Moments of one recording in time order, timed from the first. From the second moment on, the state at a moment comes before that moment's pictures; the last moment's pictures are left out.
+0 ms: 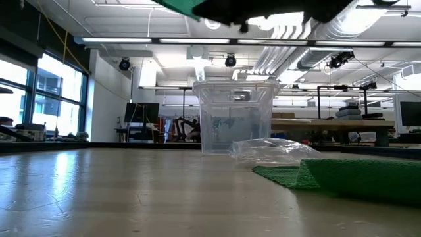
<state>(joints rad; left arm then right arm) -0.76 1.02 1.18 -0.25 -1.04 -0.08 0.09 1.61 0.97 0.72 0.47 -0.28</state>
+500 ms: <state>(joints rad) -0.69 1.02 1.14 -0.60 -1.34 -0.55 0.37 1.44 0.97 0.75 0.95 -0.99</state>
